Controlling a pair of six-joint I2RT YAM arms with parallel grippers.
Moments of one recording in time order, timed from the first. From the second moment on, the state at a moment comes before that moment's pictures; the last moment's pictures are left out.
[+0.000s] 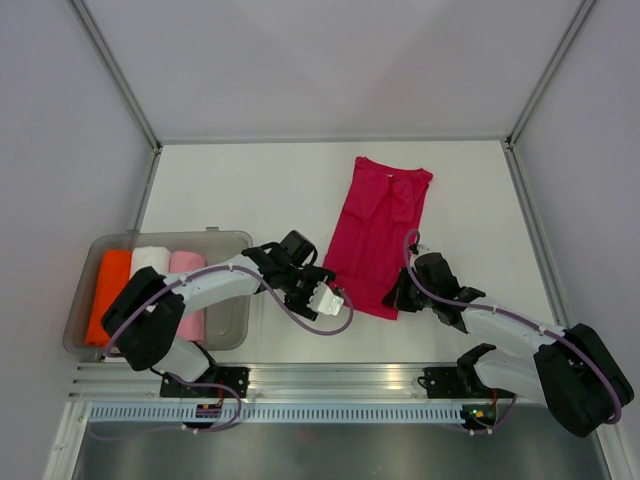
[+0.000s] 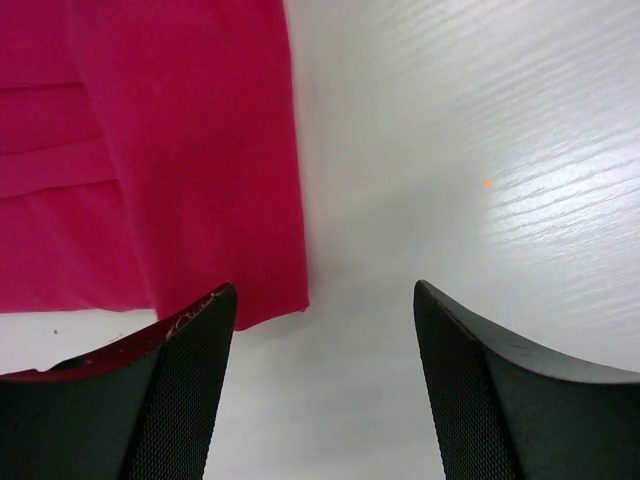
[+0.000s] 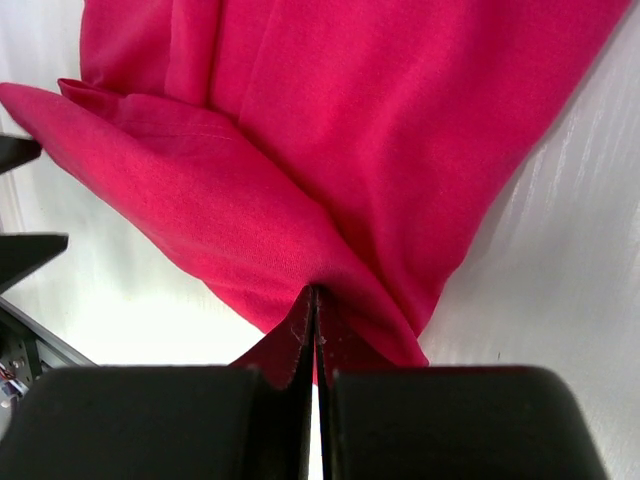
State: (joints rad) left arm -0.77 1.48 0.84 -0.45 0.47 1.23; right arm 0.51 1.11 0.33 -0.01 -0.20 0.69
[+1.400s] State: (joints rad) left arm -0.65 1.66 1.13 -0.57 0.51 1.07; right arm 0.53 0.61 0.54 -0.39 -0.31 -0.49
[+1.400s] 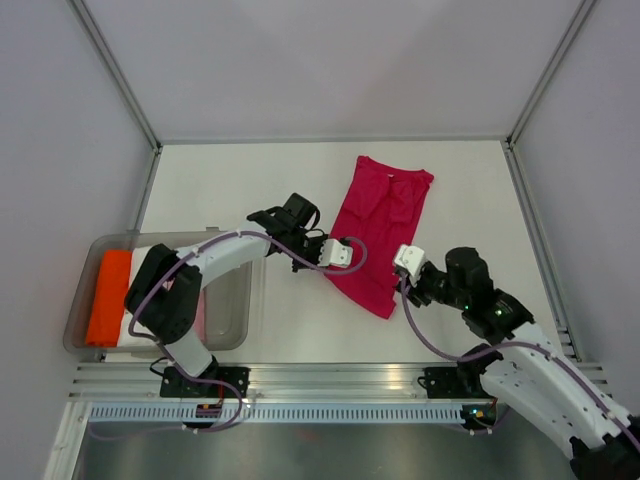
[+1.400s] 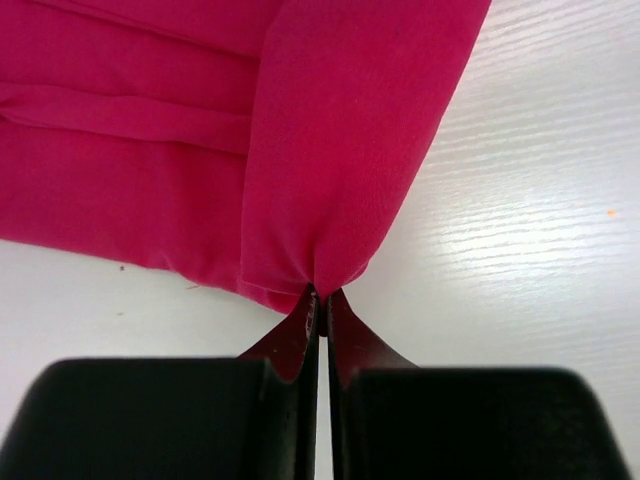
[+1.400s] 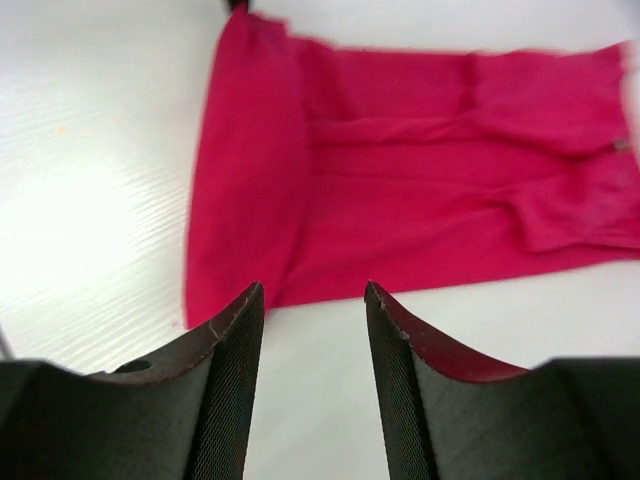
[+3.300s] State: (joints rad) left arm -0.51 1.86 1.37 -1.12 0.79 1.03; right arm 0.58 1.27 0.72 -0.53 -0.56 -0.53
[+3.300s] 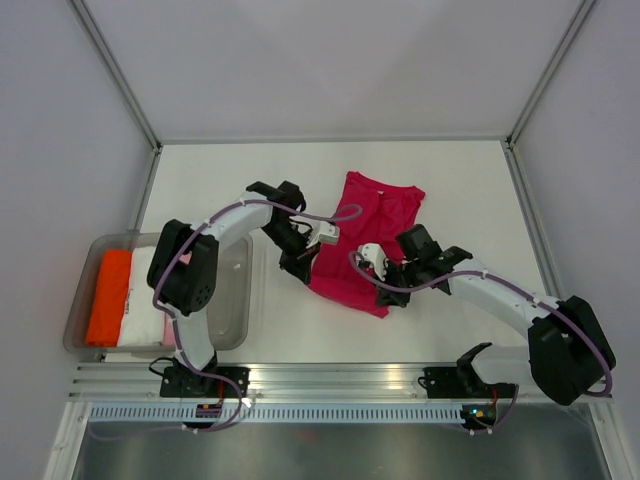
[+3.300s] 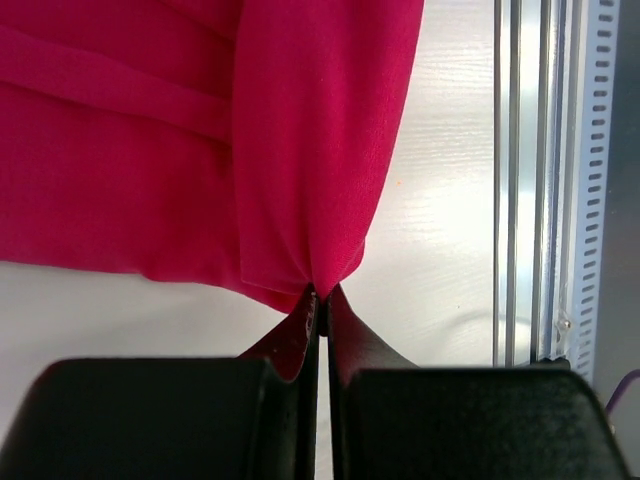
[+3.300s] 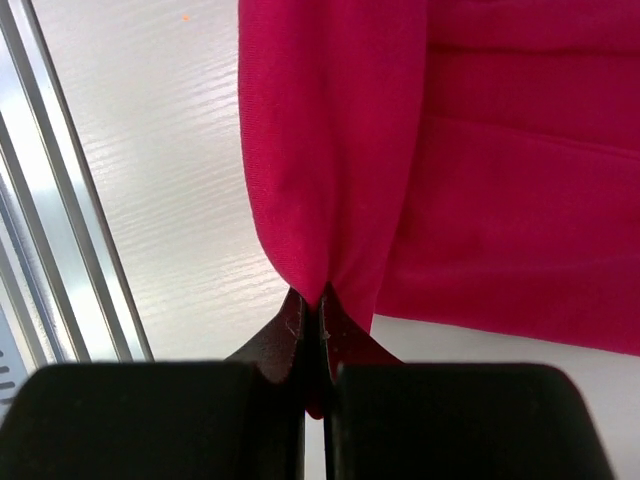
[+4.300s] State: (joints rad) left arm -0.42 2.15 1.62 -1.17 0.83 0.90; right arm 0.21 1.44 0.76 -0.31 -0.76 0.00
